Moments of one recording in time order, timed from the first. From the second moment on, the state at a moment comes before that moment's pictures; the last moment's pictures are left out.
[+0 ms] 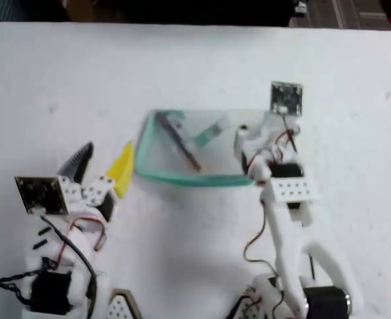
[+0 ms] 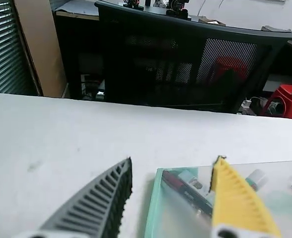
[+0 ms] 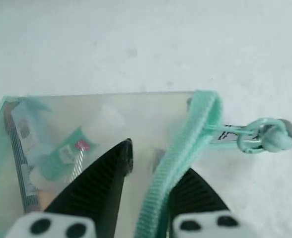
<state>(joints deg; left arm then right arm) -0.4 -104.5 76.7 48.7 9.8 -9.1 -18.8 50.5 25.1 -5.5</state>
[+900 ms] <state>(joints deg) 5.1 -104.6 71.3 51.6 -3.7 -2.6 -23.7 45.5 43.3 -4.8</state>
